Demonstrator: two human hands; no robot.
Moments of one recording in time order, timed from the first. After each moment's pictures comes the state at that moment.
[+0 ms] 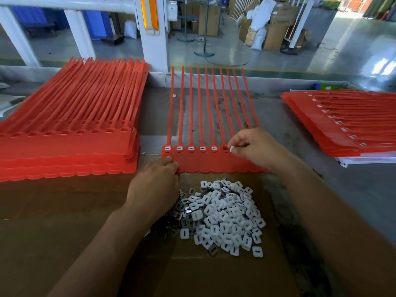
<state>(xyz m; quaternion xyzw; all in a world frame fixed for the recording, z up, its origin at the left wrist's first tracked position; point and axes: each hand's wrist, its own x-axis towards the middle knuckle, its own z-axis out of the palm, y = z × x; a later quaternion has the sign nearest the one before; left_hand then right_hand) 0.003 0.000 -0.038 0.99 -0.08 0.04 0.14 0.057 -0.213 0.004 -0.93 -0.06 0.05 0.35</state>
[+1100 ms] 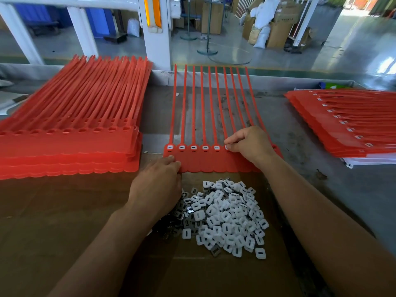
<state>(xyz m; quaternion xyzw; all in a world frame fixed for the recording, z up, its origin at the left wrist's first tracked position) 0.001 -0.002 -0.037 0.98 -0.07 0.05 0.15 0.089 -0.204 -0.028 -0.92 0.02 -0.02 0.40</state>
